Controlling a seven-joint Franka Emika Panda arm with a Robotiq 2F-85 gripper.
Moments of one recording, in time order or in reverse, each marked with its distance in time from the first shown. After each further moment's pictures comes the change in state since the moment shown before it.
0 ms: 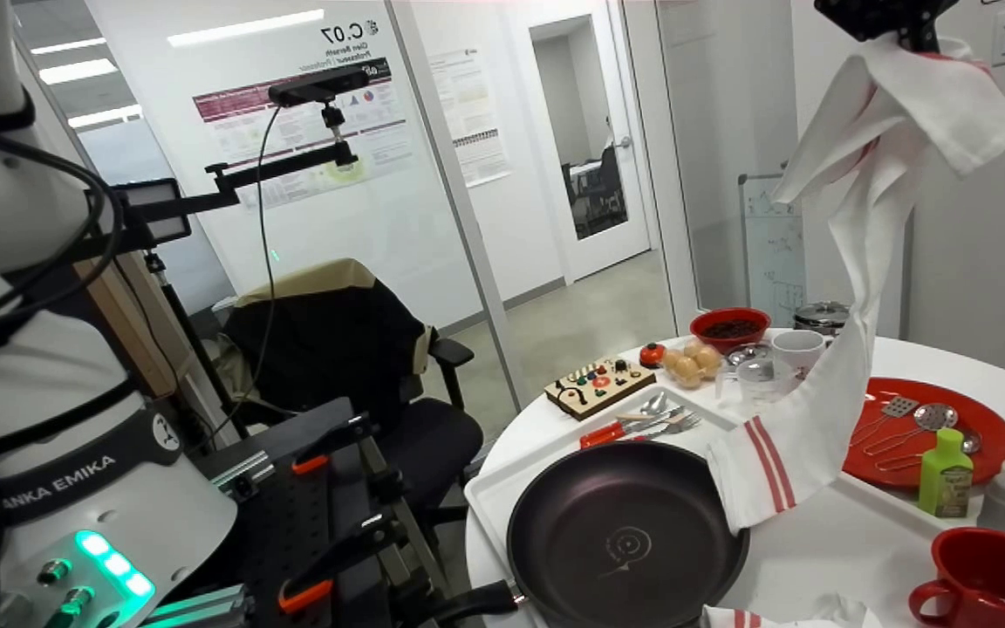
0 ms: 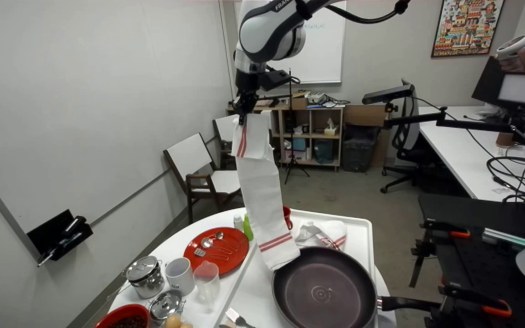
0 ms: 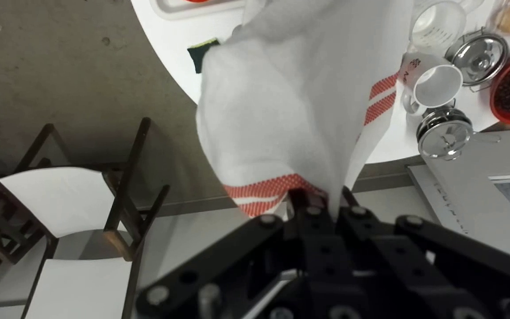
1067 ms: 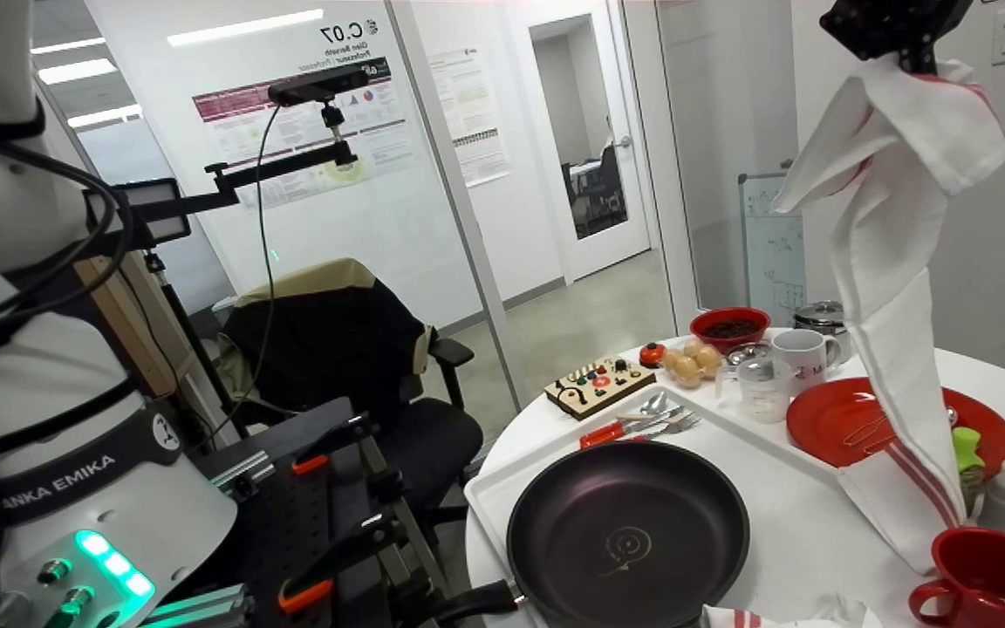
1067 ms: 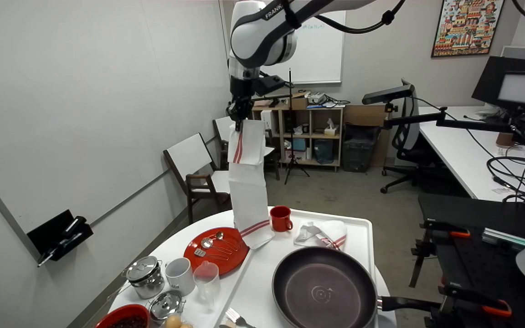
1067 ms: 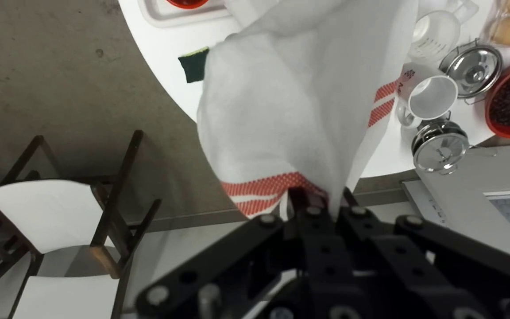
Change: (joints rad) arm 0.017 0.079 -0.007 0.097 0.010 -0.068 -0.009
